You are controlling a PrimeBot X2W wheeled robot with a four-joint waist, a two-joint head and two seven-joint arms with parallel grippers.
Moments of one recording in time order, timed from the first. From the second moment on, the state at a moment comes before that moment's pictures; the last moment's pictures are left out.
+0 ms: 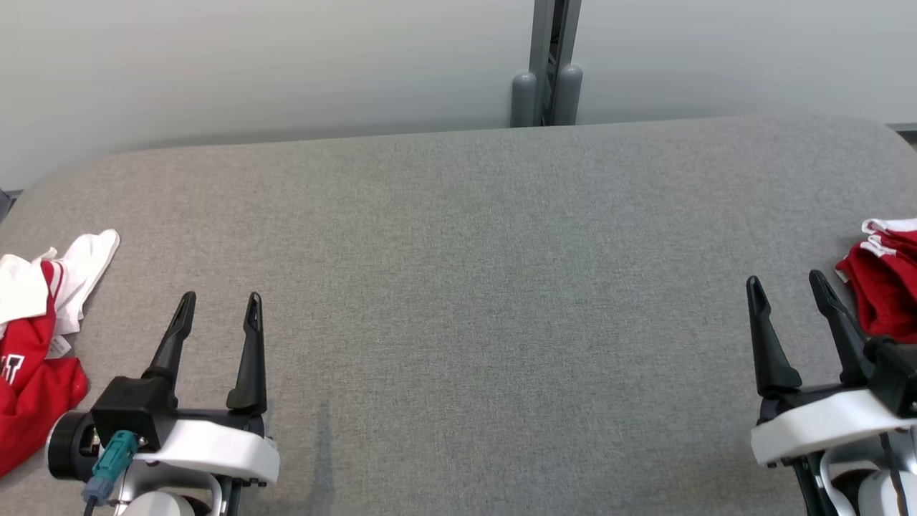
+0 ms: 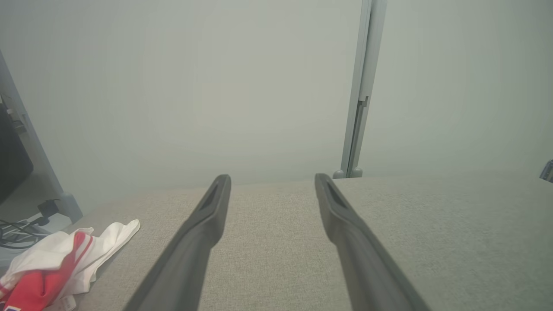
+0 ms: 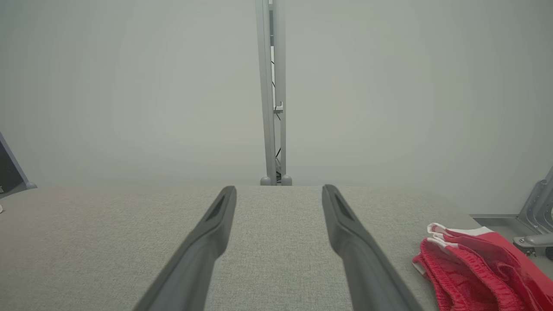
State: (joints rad) left arm -0.09 0.36 -0.33 -0.02 -0.46 0.29 -0.20; right arm -0.08 -0.05 -0.06 -0.02 0.12 0.13 -0.05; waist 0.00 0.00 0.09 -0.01
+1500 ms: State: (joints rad) left arm -0.01 0.40 -0.33 -0.03 -0.49 0.32 -0.18; right arm 0.09 -0.05 -0.11 -0.14 0.13 0.13 0.03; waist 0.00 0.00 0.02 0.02
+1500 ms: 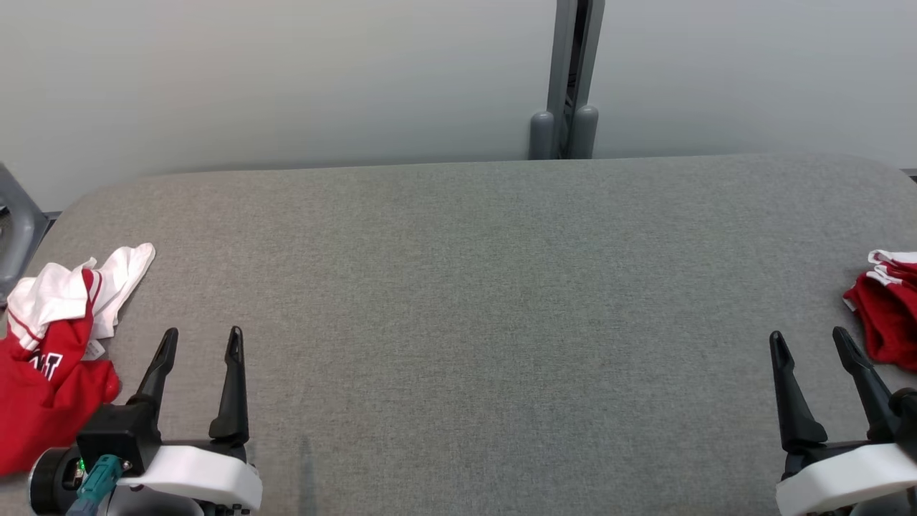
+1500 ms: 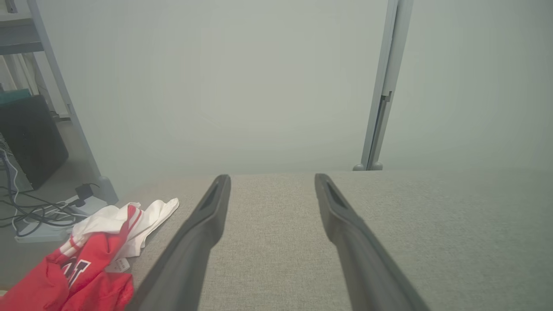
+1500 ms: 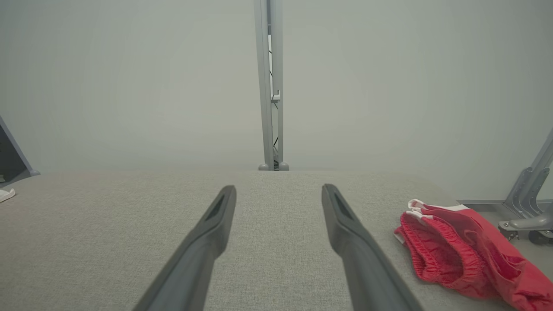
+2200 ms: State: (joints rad) left arm -0.07 0.36 -0.27 0.00 -0.53 0.32 -0.24; right arm 0.05 -0.05 -0.02 -0.19 0.13 0.13 0.05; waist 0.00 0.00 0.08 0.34
